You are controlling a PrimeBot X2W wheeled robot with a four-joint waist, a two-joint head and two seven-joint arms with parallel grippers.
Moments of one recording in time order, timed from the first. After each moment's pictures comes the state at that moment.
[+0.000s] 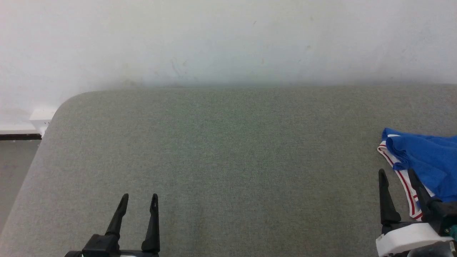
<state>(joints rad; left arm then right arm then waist) 0.18 0.22 -0.20 -0.06 -0.26 0.14 -0.26 0.07 -0.05 -0.15 0.06 0.04 0.13 -0.21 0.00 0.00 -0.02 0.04</state>
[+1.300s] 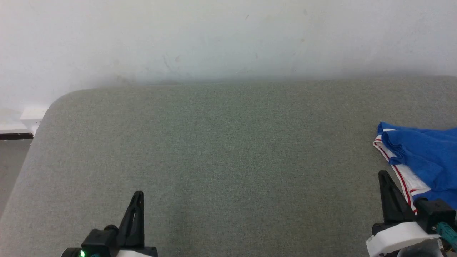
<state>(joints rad) 0.17 0.16 -0.13 -0.05 -0.21 0.08 -0.22 0.07 -0.05 -0.11 0.11 0.05 0.13 -0.20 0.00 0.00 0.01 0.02</state>
